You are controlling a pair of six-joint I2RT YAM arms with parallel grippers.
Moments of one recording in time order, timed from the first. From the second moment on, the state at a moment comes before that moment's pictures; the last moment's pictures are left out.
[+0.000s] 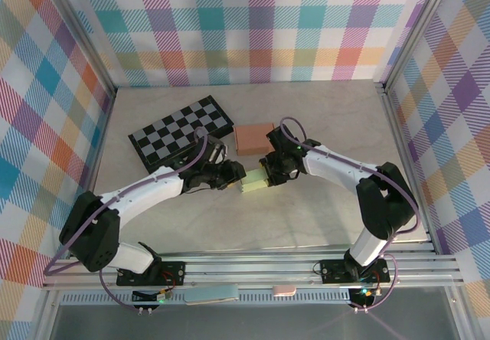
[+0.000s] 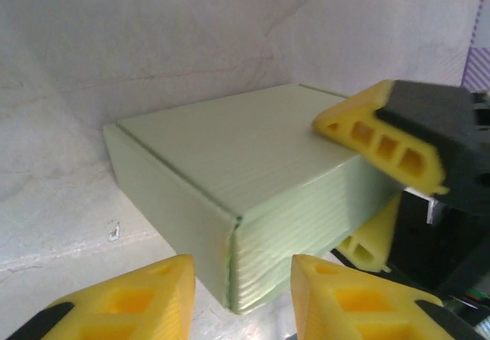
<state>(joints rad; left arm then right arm) -0.64 1.40 0.92 -0.37 0.29 -0.97 0.64 1.67 1.12 -0.55 -0.20 1.82</state>
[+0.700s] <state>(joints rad) -0.64 1.11 0.93 -0.38 0.09 -0.86 0.03 1.40 0.63 0.17 -0.34 1.42</state>
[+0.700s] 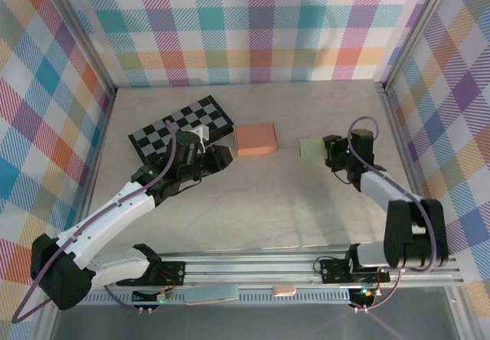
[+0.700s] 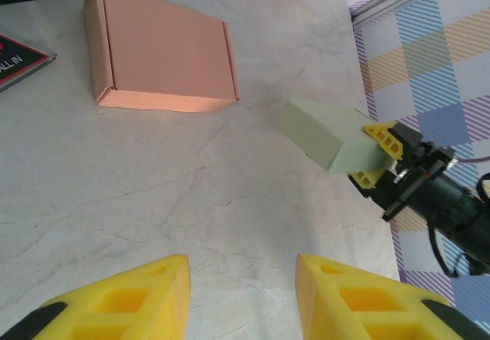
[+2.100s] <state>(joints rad) -0.64 0.99 0.84 -0.29 0.11 -0.82 0.01 1.63 0.76 0.06 -0.45 1.40</state>
